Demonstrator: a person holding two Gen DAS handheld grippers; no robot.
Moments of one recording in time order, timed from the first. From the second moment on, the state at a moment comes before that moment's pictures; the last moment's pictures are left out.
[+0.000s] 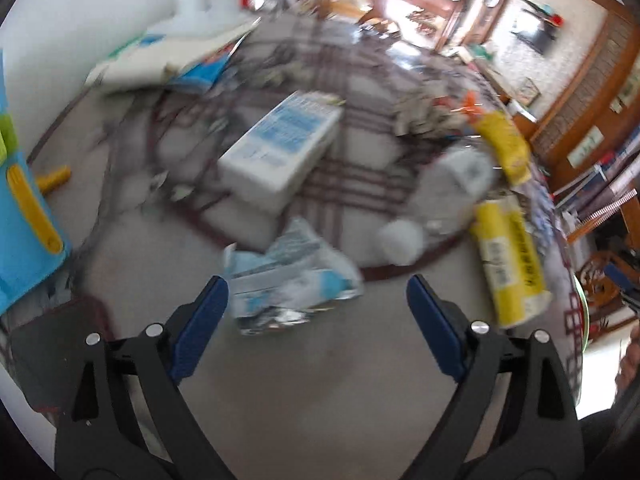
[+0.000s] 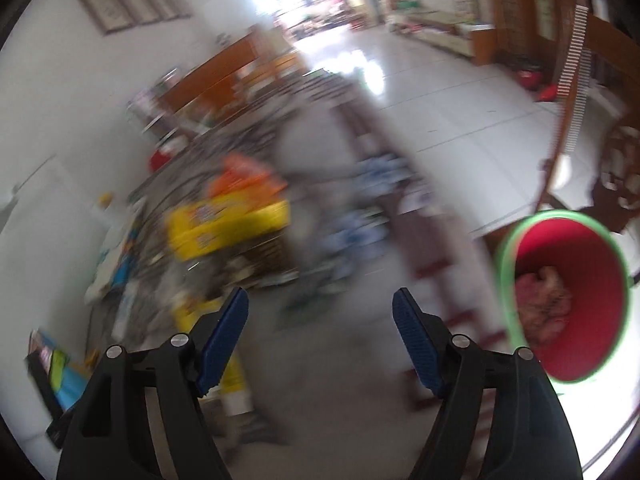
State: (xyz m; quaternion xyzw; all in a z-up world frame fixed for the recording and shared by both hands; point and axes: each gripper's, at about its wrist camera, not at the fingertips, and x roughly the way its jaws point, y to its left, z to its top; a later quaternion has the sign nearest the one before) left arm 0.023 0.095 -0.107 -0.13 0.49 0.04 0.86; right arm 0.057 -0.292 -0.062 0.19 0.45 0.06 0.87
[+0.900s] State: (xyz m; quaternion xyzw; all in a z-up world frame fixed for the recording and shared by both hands) left arm 0.012 0.081 -0.115 -0.15 0.49 -0.02 0.86; right arm 0.088 -0.136 -0.140 0.03 0.55 0.15 0.82
